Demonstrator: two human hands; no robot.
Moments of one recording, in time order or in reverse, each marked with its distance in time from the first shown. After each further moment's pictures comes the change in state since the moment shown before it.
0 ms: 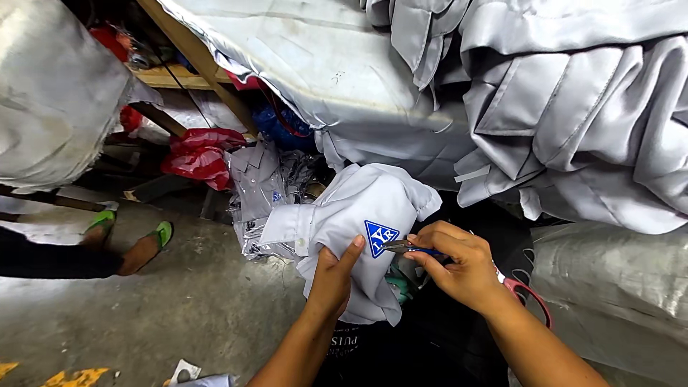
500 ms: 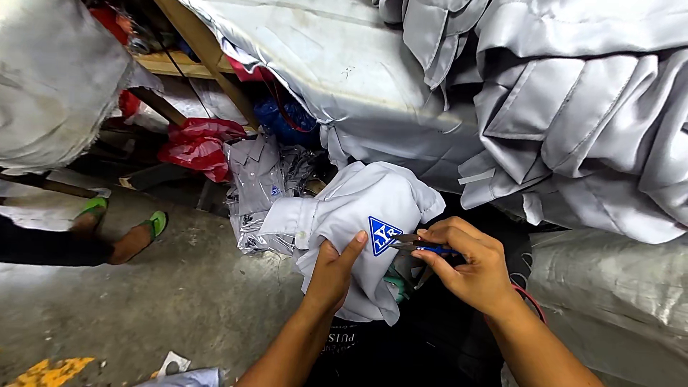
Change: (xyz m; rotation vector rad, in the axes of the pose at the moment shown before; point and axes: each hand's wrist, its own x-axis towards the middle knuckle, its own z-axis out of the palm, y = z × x) left_hand 0.002 0.005 -0.003 0.009 -0.034 -0.001; right_hand 0.003 -0.005 -0.009 -0.014 0.006 0.020
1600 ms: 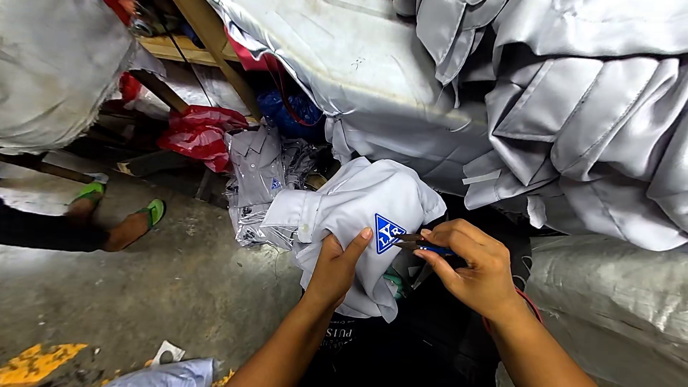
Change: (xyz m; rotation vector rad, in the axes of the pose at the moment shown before) left_hand -0.001 0.002 0.002 0.056 -0.008 -0.004; right_hand -0.001 -0.004 -0.001 -0.131 -0.008 -0.057
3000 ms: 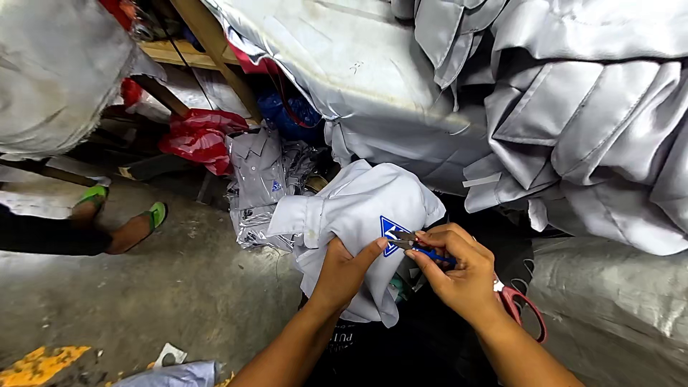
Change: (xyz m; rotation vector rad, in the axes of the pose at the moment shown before) left_hand 0.003 -0.001 0.008 -0.004 -0.041 0.021; right_hand -0.004 -0.005 0.022 0.215 0.126 0.157
